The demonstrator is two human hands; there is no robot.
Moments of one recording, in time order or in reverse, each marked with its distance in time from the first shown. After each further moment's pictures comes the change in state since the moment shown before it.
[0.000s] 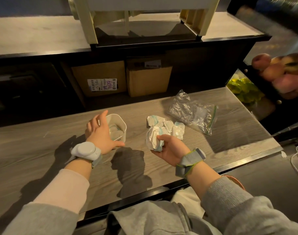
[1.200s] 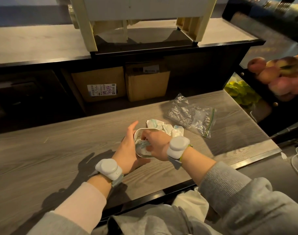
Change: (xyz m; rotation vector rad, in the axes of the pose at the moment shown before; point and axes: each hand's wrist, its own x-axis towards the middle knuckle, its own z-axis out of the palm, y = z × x) left_hand -0.039 0.049 0.039 -0.508 -0.223 0.325; right_hand -0.016 -0.024 0.050 -2.058 -0.048 -0.504
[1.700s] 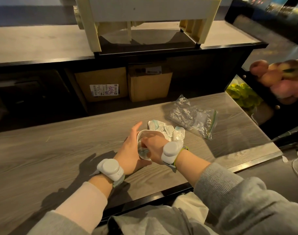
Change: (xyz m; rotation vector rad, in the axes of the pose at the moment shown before) left_hand 0.000 0.003 0.001 0.044 0.003 -0.007; right_hand 0.006 -0.008 0.012 -0.234 -0.015 -0.098
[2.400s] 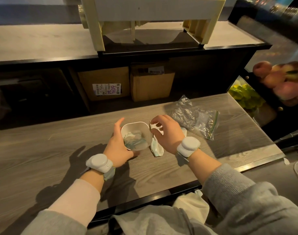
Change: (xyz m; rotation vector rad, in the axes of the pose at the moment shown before) left_hand 0.005 -0.034 -0.027 -0.097 0.163 -0.112; right_hand -0.003 0.031 -0.001 0.537 0.608 0.111
